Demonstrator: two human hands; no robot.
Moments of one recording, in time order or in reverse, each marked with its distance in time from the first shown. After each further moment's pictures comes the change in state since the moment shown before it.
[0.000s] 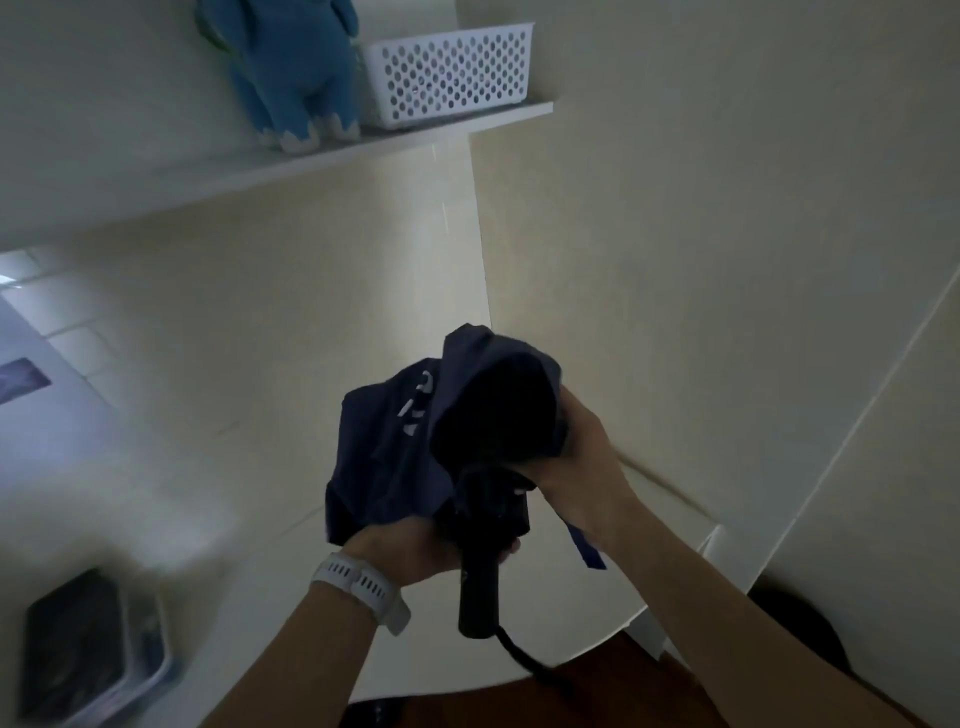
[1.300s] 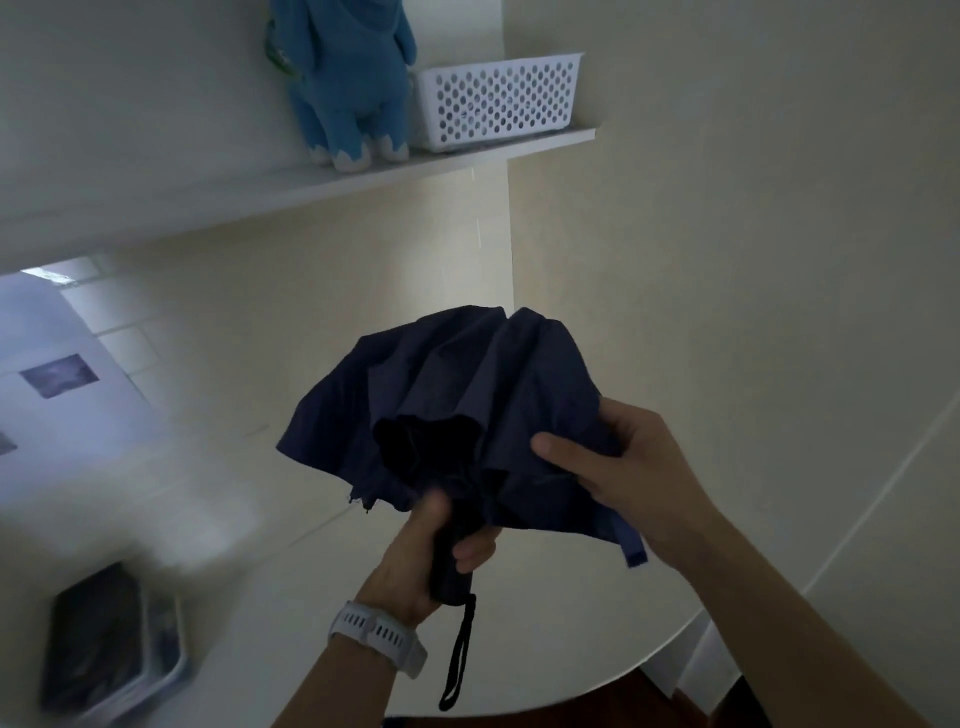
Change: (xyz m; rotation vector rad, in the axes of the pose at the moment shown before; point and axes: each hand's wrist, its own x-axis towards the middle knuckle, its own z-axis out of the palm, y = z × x) left_hand -0.038 0.023 0.017 -0.213 -0.434 0.490; right_hand -0.002 -0.038 -0.015 0.042 -0.047 -0.037
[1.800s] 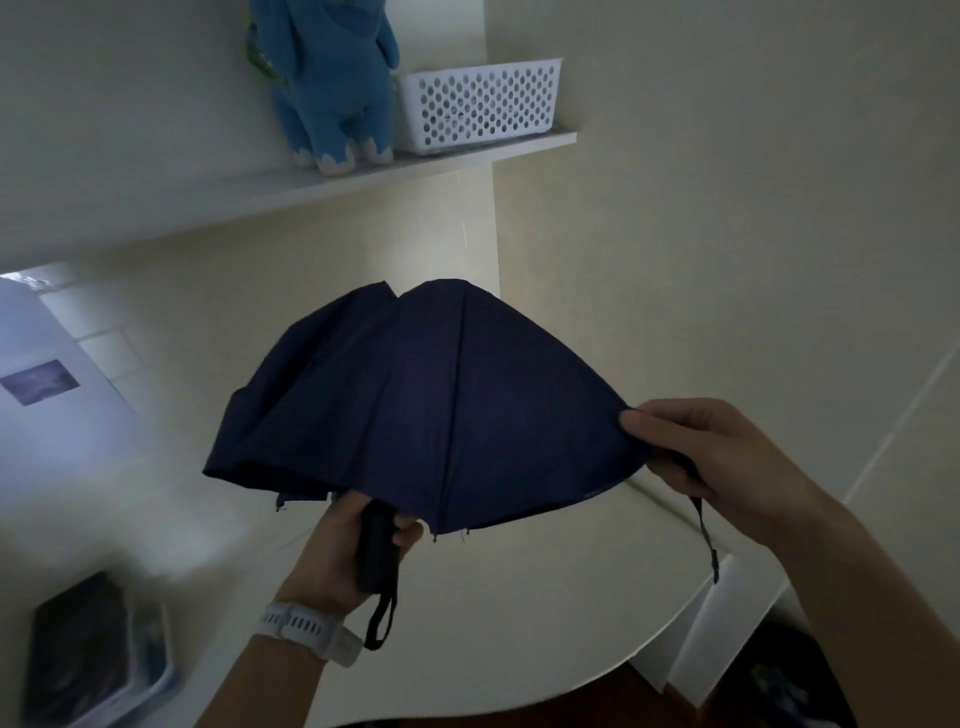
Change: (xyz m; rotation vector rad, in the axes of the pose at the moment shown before) left_hand -0.021 0.041 -0.024 -0.111 0.247 -0.002; right_hand -0.009 -0.018 -0.070 -0.015 -0.110 0.183
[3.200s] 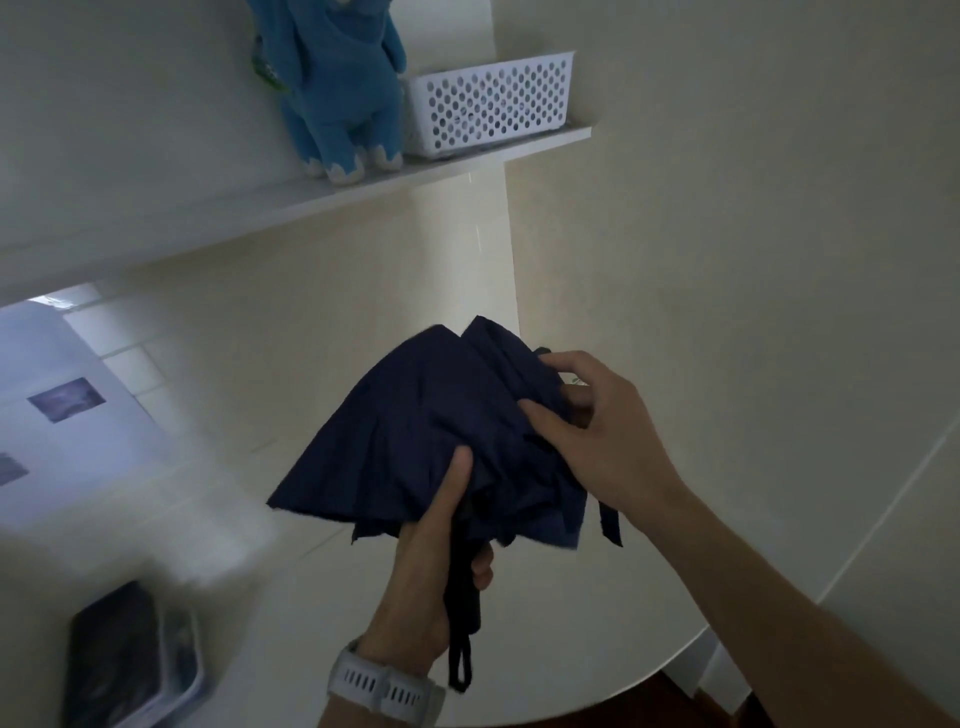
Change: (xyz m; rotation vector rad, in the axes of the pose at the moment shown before) left_hand 0.000 -0.032 0.065 0.318 0.358 0.003; right_hand 0.054 0.003 0.082 -0.192 0.238 -0.235
